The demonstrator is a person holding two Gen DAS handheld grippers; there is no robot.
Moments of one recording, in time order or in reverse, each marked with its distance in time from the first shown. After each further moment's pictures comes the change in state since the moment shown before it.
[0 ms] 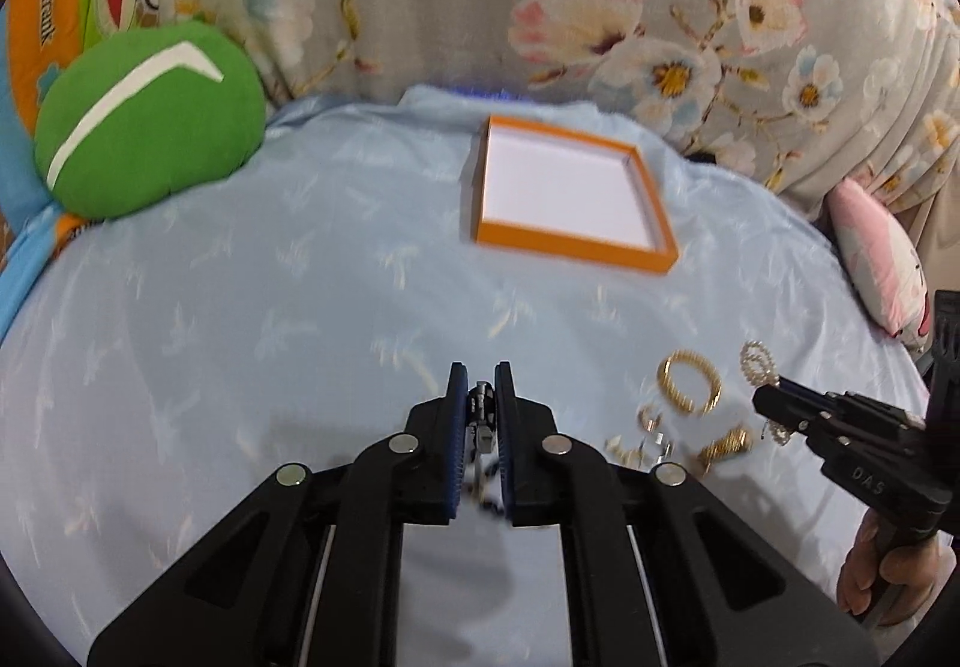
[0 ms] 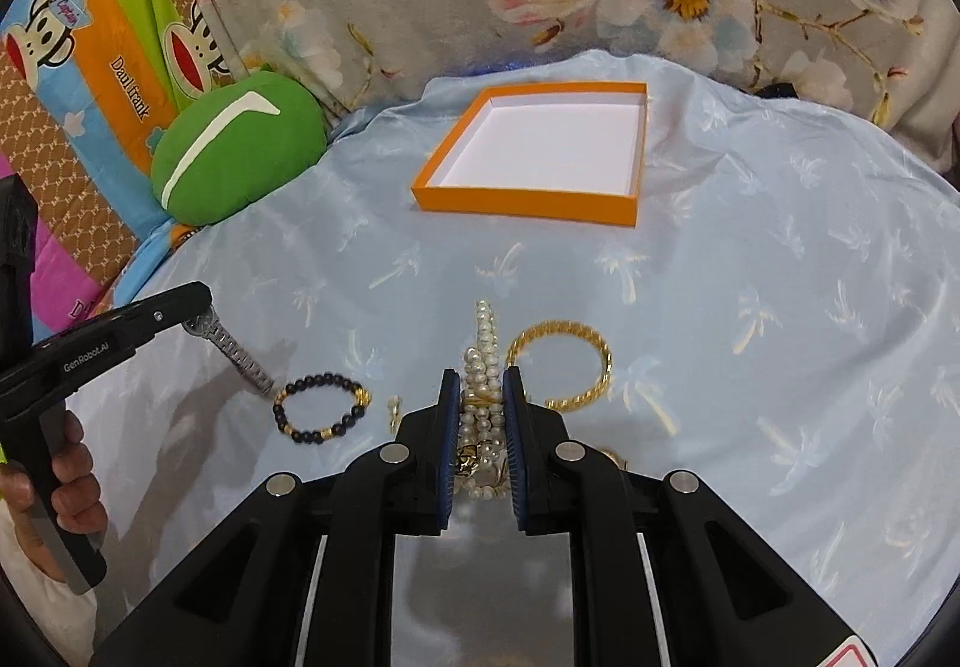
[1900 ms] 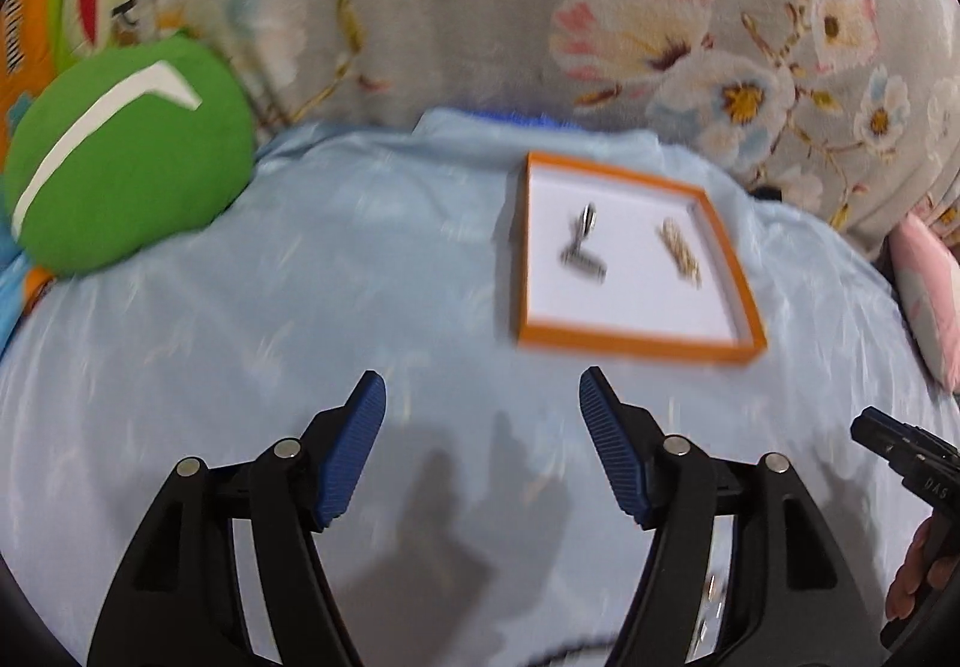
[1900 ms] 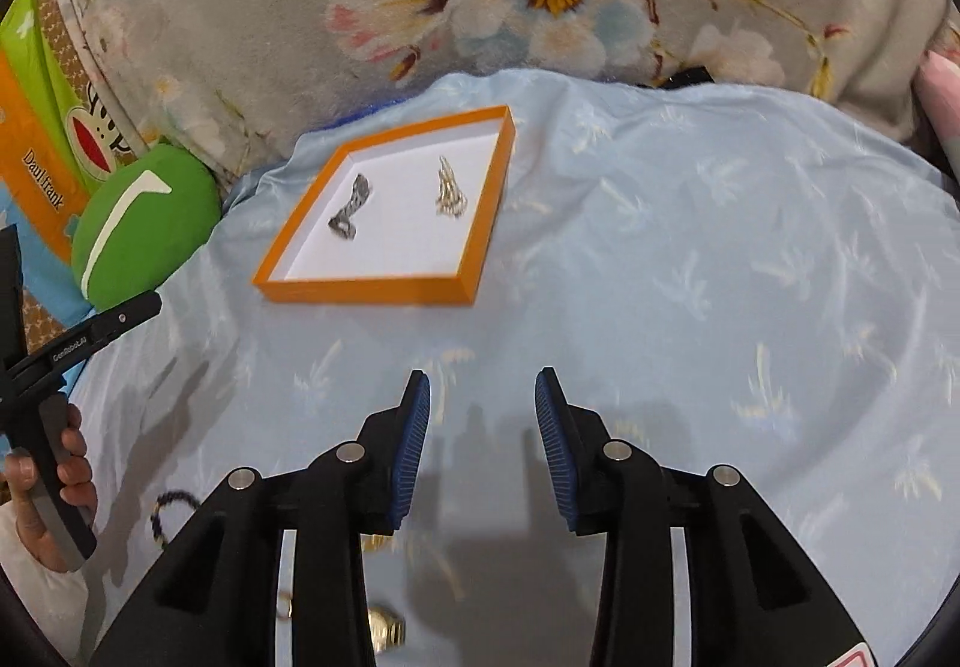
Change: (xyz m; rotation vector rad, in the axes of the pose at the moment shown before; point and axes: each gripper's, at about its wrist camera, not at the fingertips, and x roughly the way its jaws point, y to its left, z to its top) left arm 0.089 0.016 0.035 -0.025 -0.008 0.103; right arm 0.026 -0.098 0.011 0.159 -0.007 -0.094
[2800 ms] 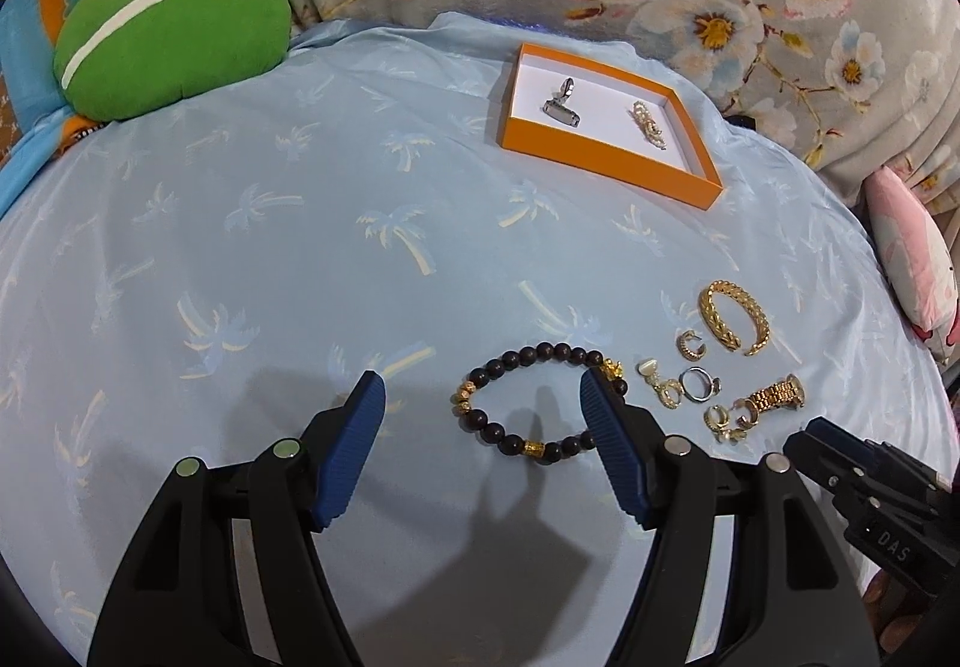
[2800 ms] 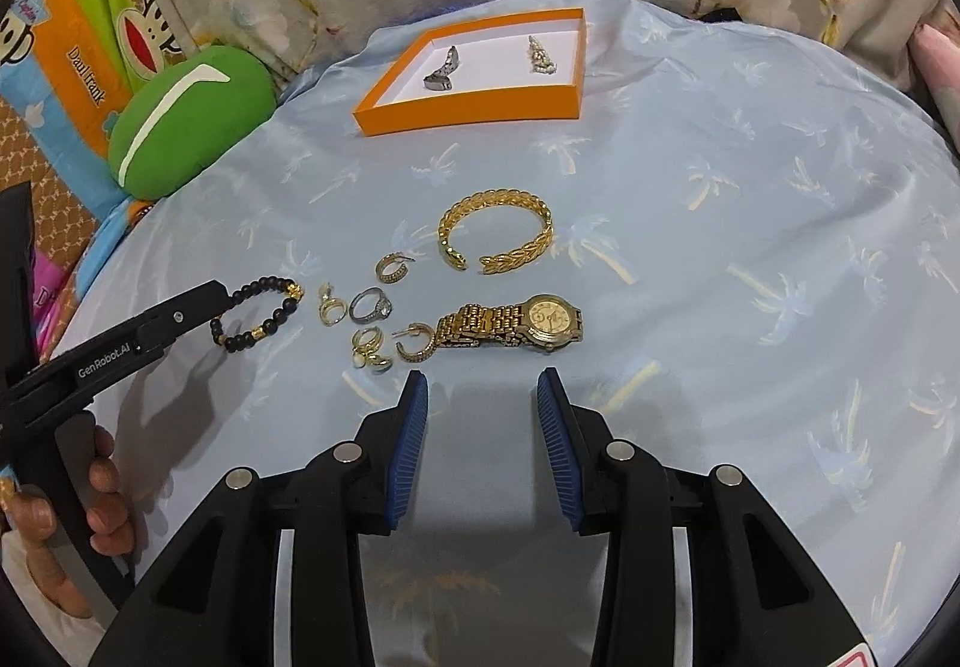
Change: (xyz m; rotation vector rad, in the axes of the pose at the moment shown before) left arm -0.046 -0.011 -0.107 -0.075 0.090 -0.029; right arm -0.021 0.065 -0.097 -0.035 0.098 0.003
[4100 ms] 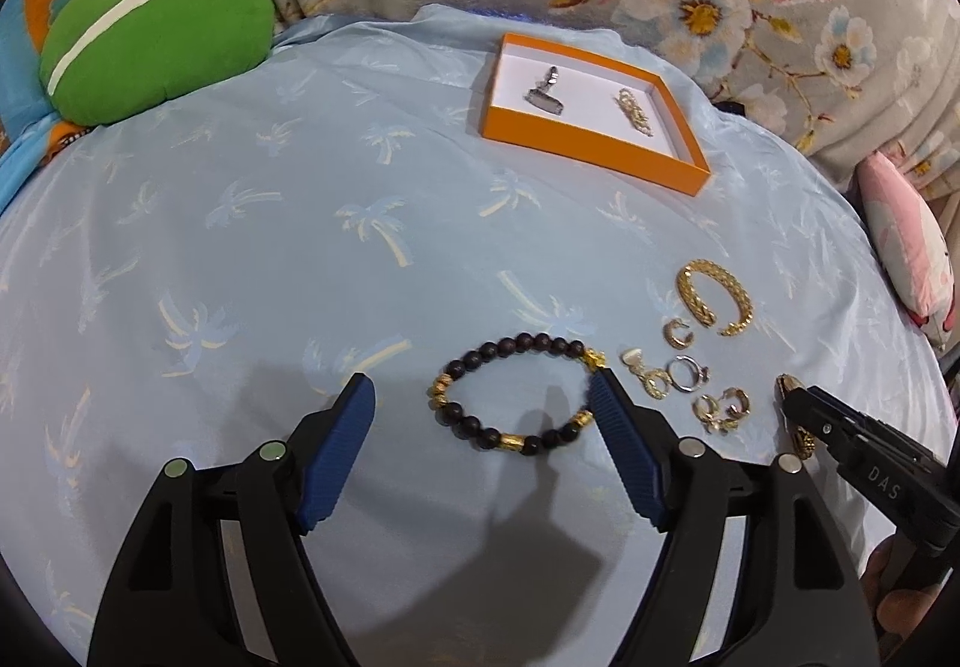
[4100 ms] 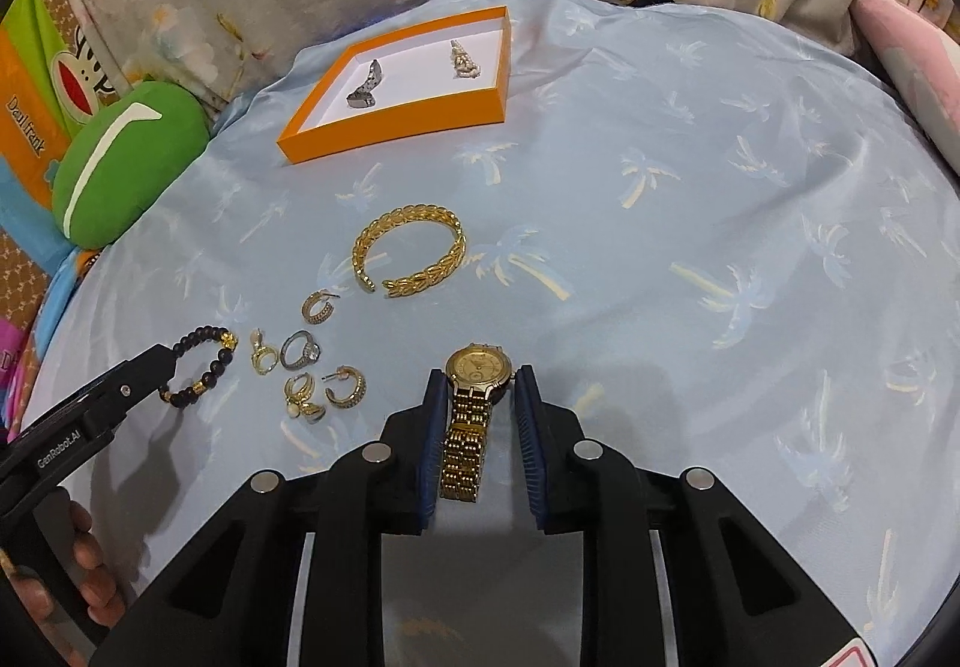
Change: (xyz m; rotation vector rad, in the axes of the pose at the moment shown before) left arm 0.002 -0.013 -0.004 0.036 0.021 -0.014; right arm 0.003 -0.012 0.006 0.082 -0.032 -0.113
